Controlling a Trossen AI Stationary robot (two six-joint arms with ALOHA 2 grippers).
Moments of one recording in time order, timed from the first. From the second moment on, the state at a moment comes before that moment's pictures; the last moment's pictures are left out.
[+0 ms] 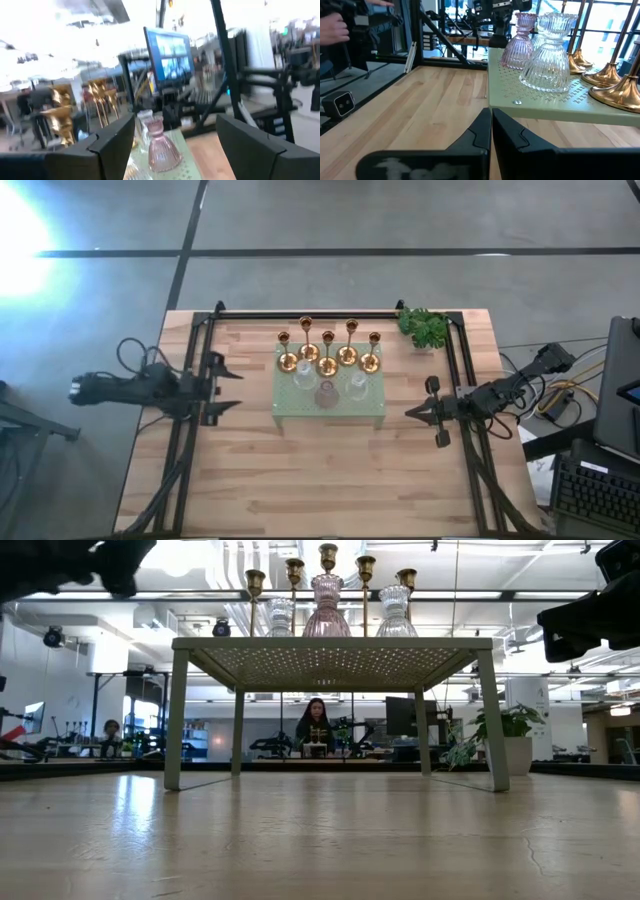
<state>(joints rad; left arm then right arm) -0.08 0.21 0.19 0.28 0.01 0.24 0.52 0.21 0.01 0.13 0.44 0.01</state>
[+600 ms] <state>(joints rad) -0.03 0.00 0.01 0.11 0.05 0.29 0.52 0.21 0.01 0.13 0.44 0.01</state>
